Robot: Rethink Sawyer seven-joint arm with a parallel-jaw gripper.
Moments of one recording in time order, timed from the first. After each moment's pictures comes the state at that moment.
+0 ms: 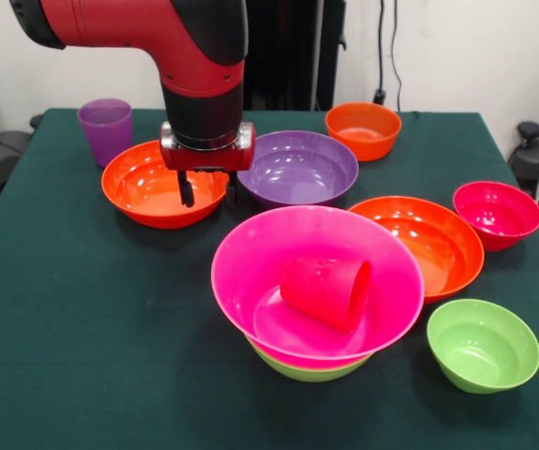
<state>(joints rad) -0.60 -0.52 0.34 1.57 -0.50 0.74 1.76</state>
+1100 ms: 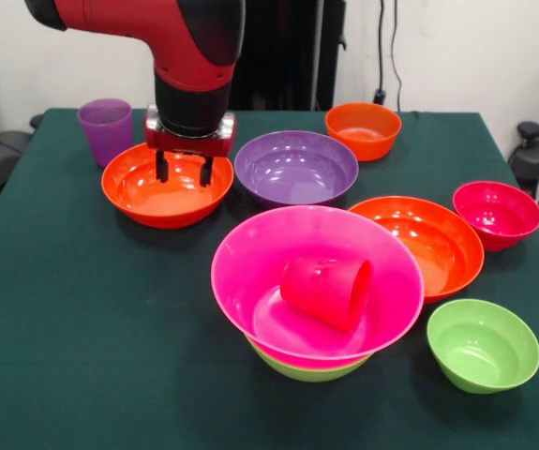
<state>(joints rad) -0.48 -0.51 0.11 1.58 -0.50 0.72 1.78</state>
